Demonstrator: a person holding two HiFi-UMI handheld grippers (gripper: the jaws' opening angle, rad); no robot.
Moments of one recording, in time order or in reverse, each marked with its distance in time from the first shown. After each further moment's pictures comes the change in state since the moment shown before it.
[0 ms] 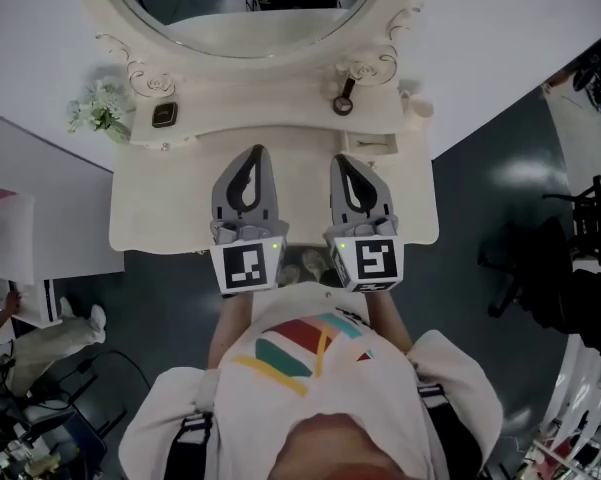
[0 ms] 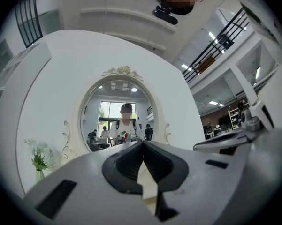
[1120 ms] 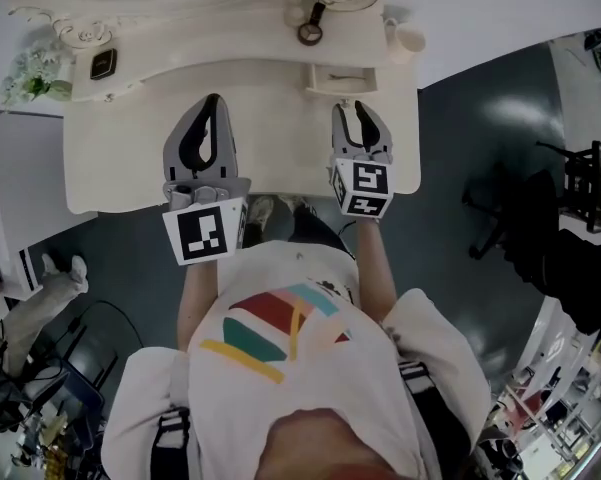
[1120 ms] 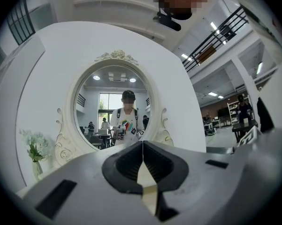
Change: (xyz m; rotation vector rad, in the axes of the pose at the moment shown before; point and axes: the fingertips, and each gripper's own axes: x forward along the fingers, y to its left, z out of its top) left arm 0.029 -0.028 -0.053 0.048 0.125 -0.010; right arm 0.003 -0.118 -0.185 0.064 0.347 -0.123
